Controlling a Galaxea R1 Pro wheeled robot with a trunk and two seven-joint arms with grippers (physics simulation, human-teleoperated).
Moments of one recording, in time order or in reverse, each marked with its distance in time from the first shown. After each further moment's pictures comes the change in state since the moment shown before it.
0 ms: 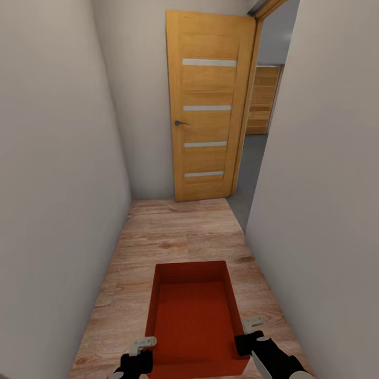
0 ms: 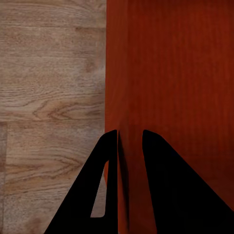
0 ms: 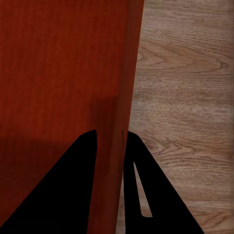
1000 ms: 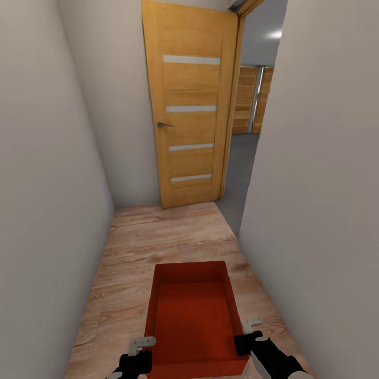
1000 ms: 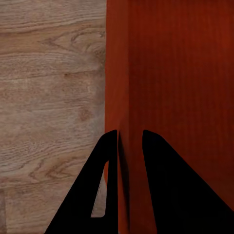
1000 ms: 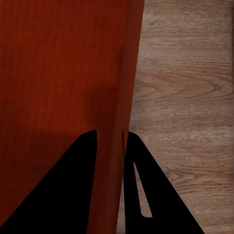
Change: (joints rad) left arm 0.000 0.007 0.005 0.001 0.000 0.000 -0.009; right arm 0.000 0.007 0.001 0.000 0.000 0.002 -0.008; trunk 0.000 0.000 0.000
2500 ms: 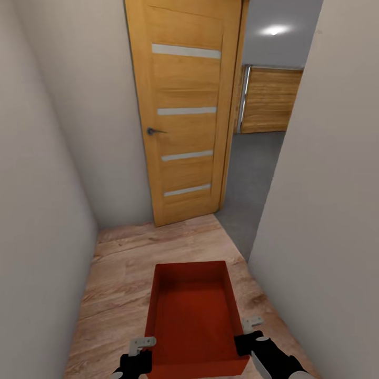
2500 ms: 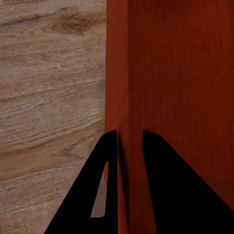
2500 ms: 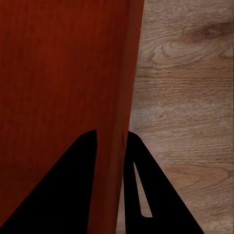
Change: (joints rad) left arm 0.000 -0.004 -0.002 0.000 0.000 0.000 0.005; right arm -0.001 -0.004 0.000 0.000 0.000 0.000 0.004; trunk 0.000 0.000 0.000
